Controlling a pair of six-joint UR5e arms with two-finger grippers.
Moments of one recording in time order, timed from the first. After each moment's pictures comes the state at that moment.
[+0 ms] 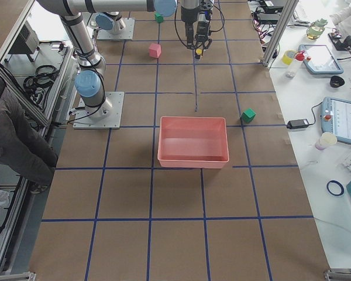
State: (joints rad) left arm -1.65 -2.14 -1.69 -1.01 0.77 -1.26; right arm 1.63 -1.57 1.58 -1.61 -1.60 0.03
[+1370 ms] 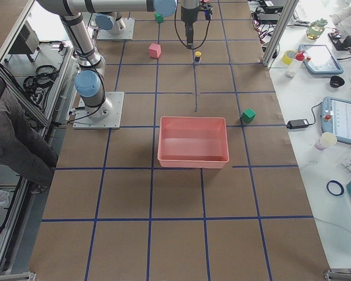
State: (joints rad) left arm -1.65 -1.68 -1.45 -1.48 1.19 -0.96; right arm 1.63 -1.57 1.58 -1.61 -1.60 0.03
